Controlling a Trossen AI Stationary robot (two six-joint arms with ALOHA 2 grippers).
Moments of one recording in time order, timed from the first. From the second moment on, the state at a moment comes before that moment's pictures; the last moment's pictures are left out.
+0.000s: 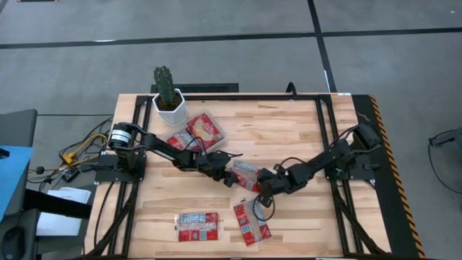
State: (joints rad) left arm -0.07 1.89 0.83 0.47 0.03 -1.07; right arm 0.35 1.74 0.82 -0.21 0.29 0.82
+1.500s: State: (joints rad) left arm 0.18 1.16 1.01 -0.55 0.11 -0.35; right arm 0.72 1.40 0.85 -0.84 0.45 1.29
